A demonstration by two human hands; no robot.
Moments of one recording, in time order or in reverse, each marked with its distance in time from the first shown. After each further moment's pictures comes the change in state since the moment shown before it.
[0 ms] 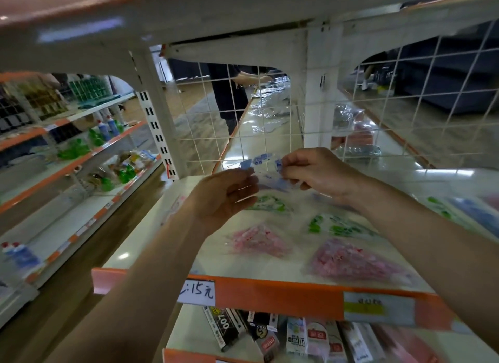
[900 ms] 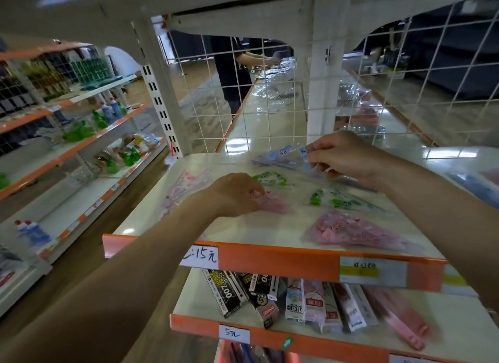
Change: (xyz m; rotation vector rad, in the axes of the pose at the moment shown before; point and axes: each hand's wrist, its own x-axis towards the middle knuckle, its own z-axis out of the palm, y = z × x) left_hand -0.001 -0.026 -0.008 1.741 -0.232 0.166; right_hand -0.022 0.012 -0.019 -0.166 0.053 0.164
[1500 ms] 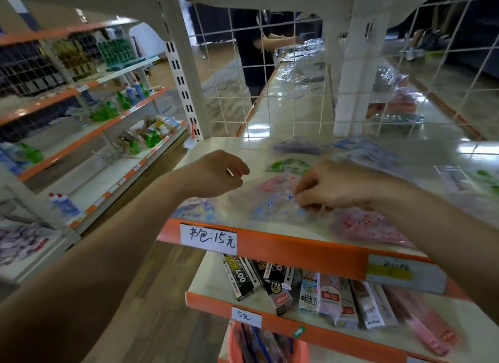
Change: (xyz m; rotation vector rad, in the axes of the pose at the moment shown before) left_hand -0.030 -0.049 -0.020 -0.253 0.074 -0.150; right_hand -0.023 -0.008 0.055 -0.346 -0.428 0.000
